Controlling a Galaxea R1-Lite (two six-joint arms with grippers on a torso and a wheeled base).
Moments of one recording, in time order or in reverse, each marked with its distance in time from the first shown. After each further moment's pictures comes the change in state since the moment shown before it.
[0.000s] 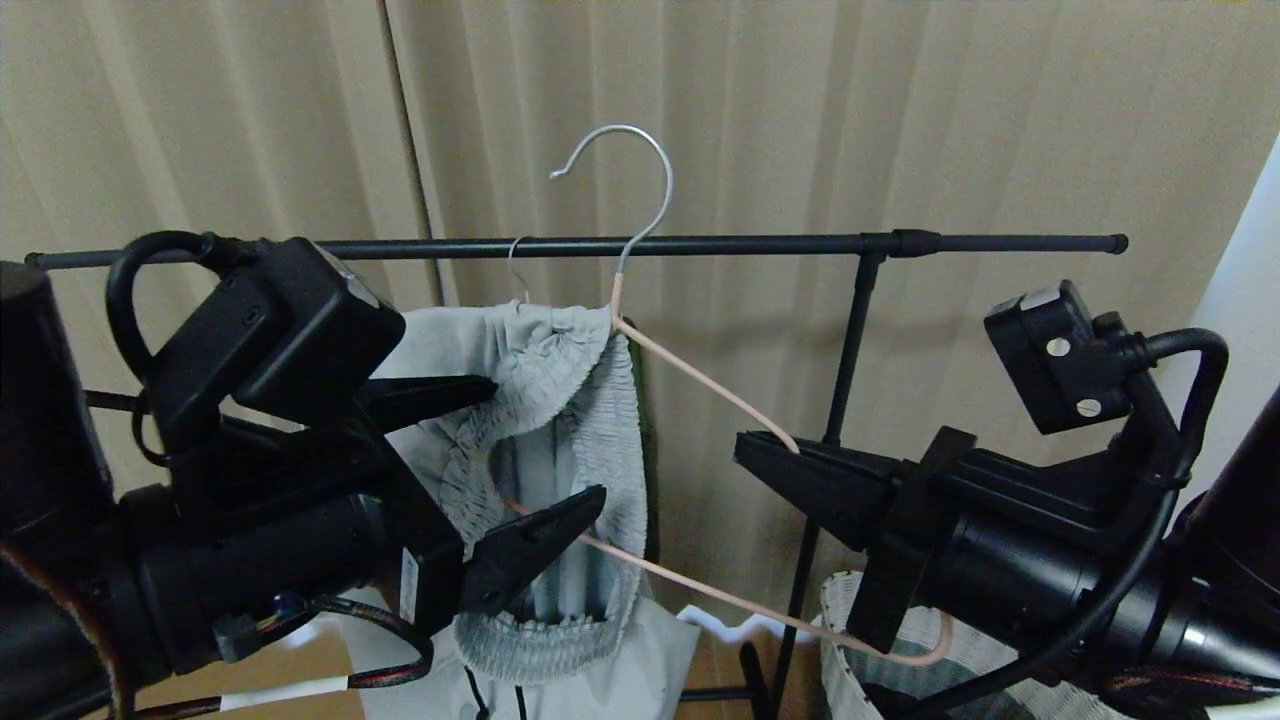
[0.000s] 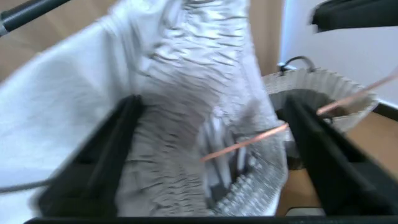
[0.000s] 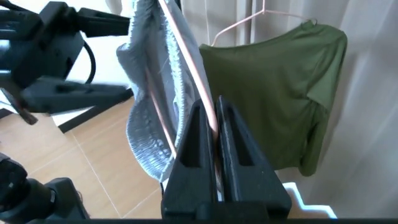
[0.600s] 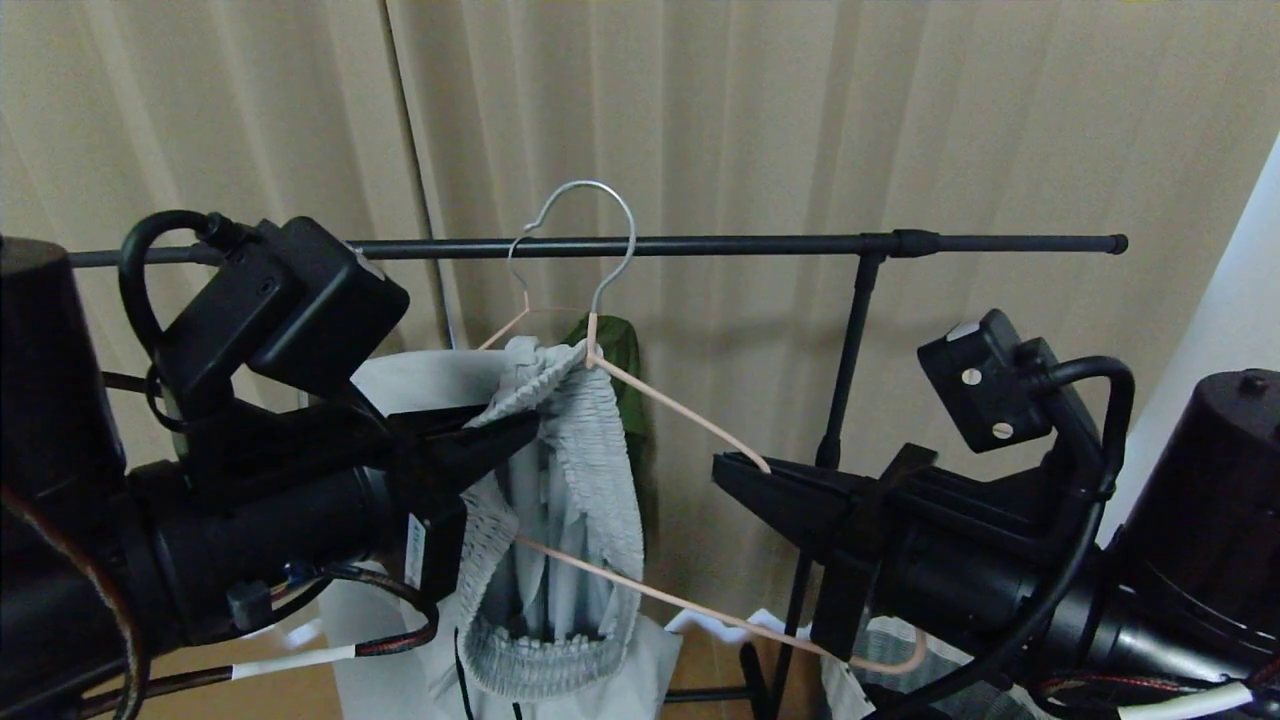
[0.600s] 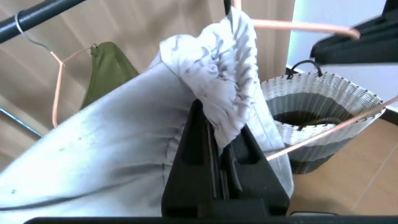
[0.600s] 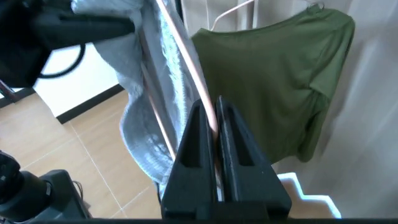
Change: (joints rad) left arm 0.016 0.018 -0.031 0.024 0.040 -0.009; right arm 0.000 0.052 -0.006 0.001 -0.001 0.007
